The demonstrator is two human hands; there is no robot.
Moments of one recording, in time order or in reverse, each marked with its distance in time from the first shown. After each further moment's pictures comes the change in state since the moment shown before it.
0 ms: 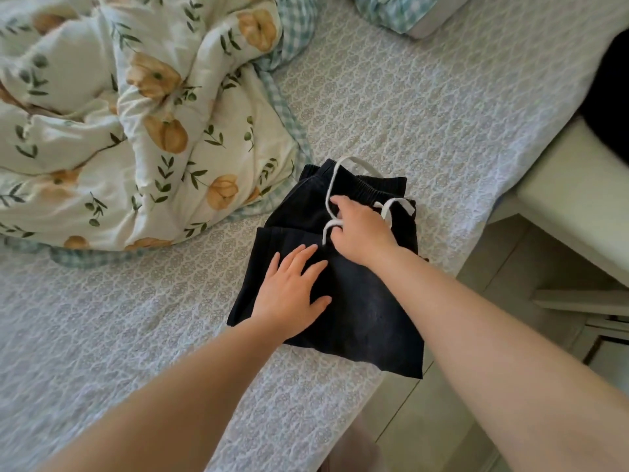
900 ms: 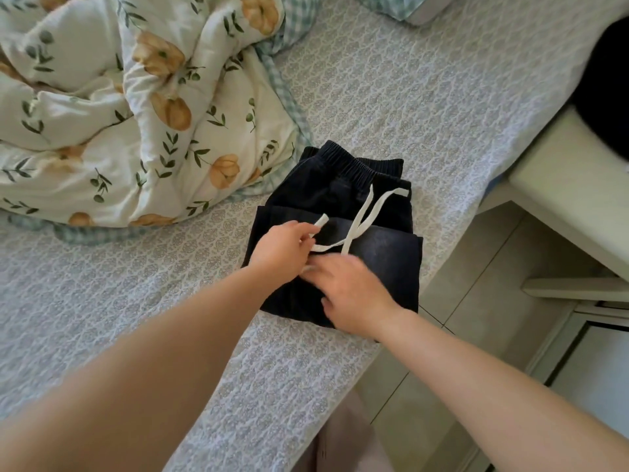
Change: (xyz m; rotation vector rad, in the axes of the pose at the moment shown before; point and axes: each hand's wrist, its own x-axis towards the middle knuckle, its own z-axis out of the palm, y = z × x) left_hand 0.014 -0.003 -0.030 -0.441 0.020 -0.238; right_hand -0.103 -0.001 0.057 -0.265 -0.019 -0.512
